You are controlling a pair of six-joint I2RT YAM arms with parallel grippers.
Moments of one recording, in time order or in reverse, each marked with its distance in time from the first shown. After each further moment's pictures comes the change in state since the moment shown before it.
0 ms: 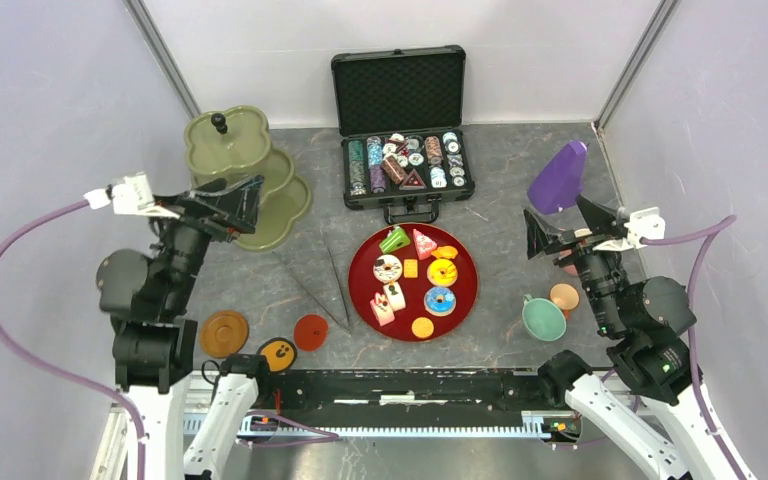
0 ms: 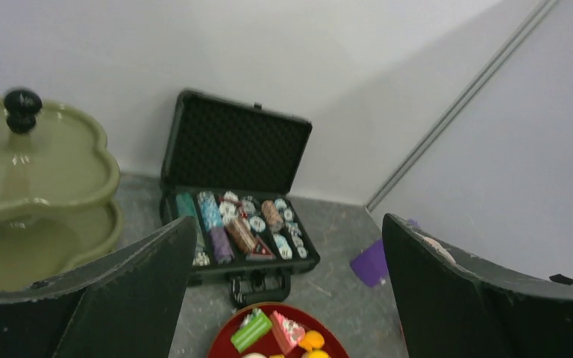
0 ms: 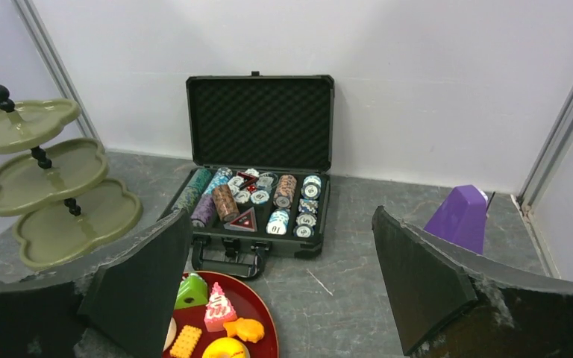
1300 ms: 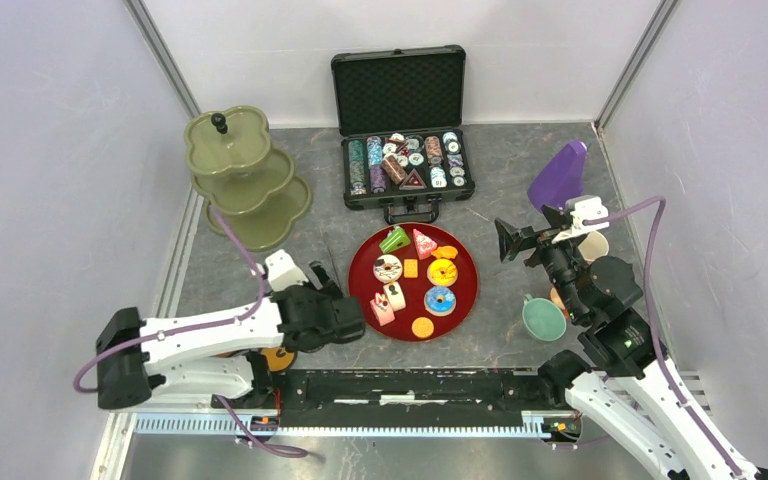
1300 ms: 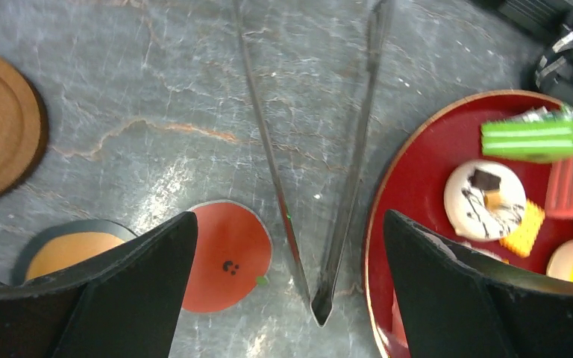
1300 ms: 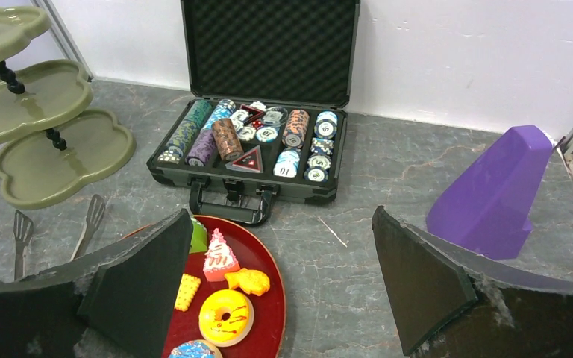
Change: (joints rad) left arm -1.218 0.603 -0.322 -0.992 -1.190 -1.360; right arm 0.000 0.078 -0.149 0.036 -0.032 0.041
